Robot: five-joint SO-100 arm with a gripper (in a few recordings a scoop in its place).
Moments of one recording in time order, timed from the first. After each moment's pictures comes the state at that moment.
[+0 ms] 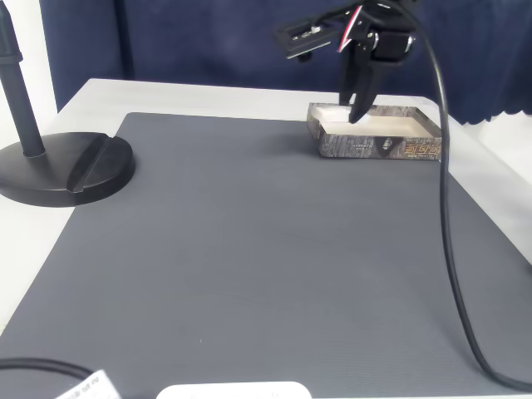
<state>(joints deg) 57.2 64.2 53.8 94.9 64.2</state>
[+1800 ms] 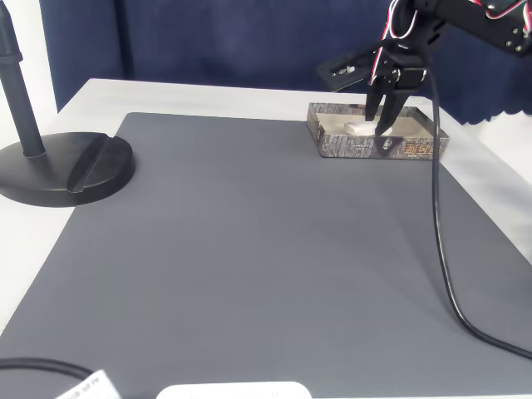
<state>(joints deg) 73.4 33.4 23.2 94.9 85.4</state>
